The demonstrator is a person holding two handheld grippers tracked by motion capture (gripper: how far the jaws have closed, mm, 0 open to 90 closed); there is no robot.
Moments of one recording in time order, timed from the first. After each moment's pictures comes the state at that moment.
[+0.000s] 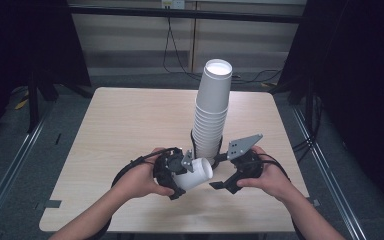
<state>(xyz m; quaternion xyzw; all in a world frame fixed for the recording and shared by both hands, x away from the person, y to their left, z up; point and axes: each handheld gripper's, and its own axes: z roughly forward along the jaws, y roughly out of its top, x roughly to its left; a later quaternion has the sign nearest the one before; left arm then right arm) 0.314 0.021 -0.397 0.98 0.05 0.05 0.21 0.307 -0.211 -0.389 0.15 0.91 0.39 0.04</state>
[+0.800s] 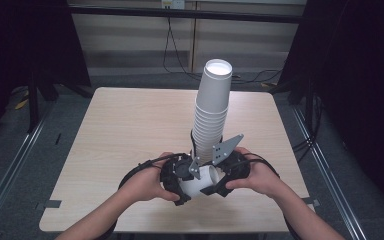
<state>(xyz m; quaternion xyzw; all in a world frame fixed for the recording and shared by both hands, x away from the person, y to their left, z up) 0.306 0.007 -0.402 0.98 0.02 0.04 0.21 0.309 -0.180 -0.391 0.10 0.93 0.36 -0.01</state>
